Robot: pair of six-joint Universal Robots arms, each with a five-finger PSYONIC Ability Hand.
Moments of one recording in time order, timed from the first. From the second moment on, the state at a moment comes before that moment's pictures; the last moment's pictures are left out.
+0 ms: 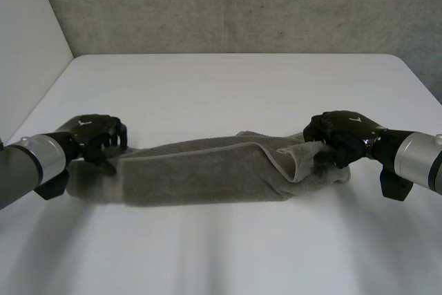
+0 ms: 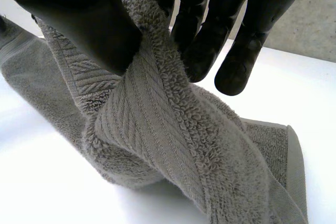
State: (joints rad) left arm 4.64 -1.89 -1.61 3.00 -1.19 3.40; right arm 1.63 -1.25 1.57 0.23 0.84 2.93; left_hand 0.68 0.69 0.70 0.69 0.50; right_hand 1.32 1.31 1.33 1.34 1.16
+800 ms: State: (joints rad) left arm 4.73 -1.94 -1.68 3.05 -1.21 3.56; right arm 1.61 -1.24 1.59 0.11 0.88 2.98; left_hand 1.20 1.21 1.19 1.20 1.03; right_hand 1.32 1.31 1.33 1.34 1.16
